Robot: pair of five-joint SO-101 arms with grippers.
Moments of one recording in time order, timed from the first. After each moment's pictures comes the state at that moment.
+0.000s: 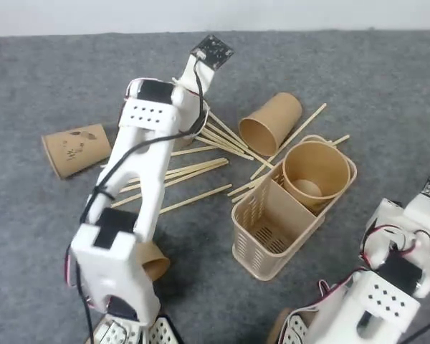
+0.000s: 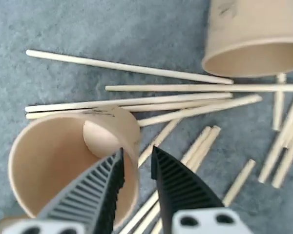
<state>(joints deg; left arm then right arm) 6.7 22.2 -15.3 74.0 -17.3 32.4 -72.6 70.0 54.8 1.5</state>
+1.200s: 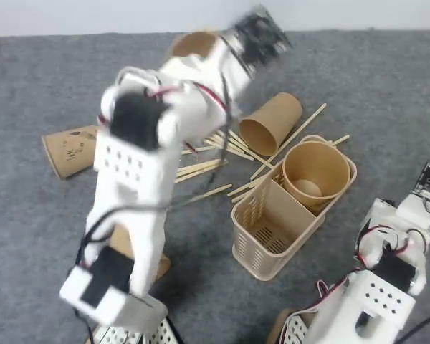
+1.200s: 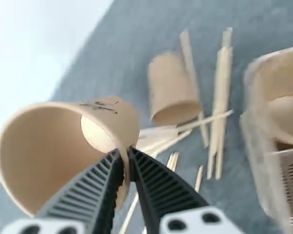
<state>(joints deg) 25.5 0.2 -42.4 99.4 -24.9 30.3 -72.6 74.5 49.9 1.5</state>
